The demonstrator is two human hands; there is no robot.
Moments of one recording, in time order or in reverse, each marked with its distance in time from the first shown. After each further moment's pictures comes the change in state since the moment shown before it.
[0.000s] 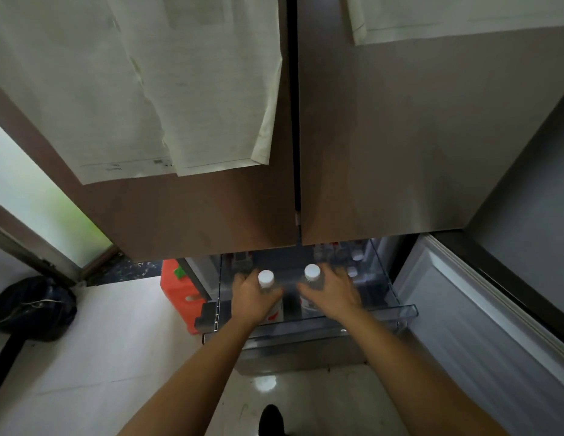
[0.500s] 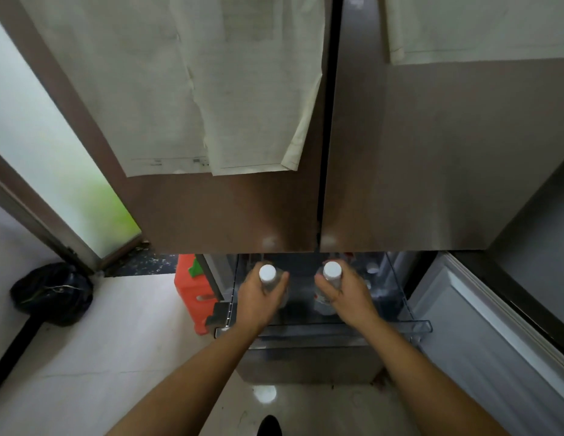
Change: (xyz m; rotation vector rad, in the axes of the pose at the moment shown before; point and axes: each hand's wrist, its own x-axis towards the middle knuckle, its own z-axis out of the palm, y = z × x) left_hand -0.030 0.013 -0.028 -0.381 0.251 0.116; right_hand -0.003 -0.004 -0.013 0.414 0.098 -0.246
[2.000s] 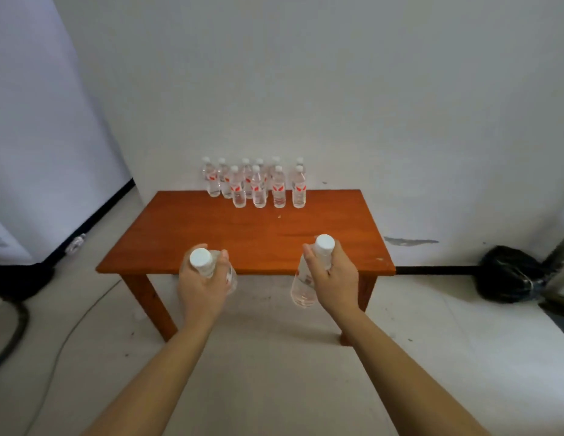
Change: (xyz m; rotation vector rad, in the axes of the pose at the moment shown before) left_hand -0.916 -0.087 -0.605 0.266 1.913 -0.673; right_hand -0.811 -0.395 0.525 0.374 -1.093 -0.898
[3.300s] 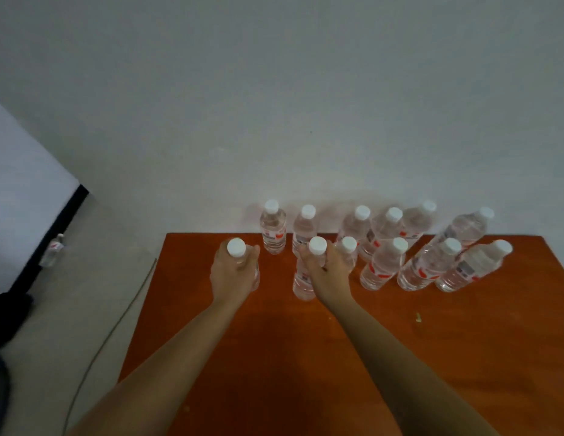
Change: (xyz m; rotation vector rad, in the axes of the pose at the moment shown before) left_hand 0.732 -0.303 0.239 0.260 -0.297 -0.233; right_hand 0.509 0.121 0.630 -0.010 -0.227 0.342
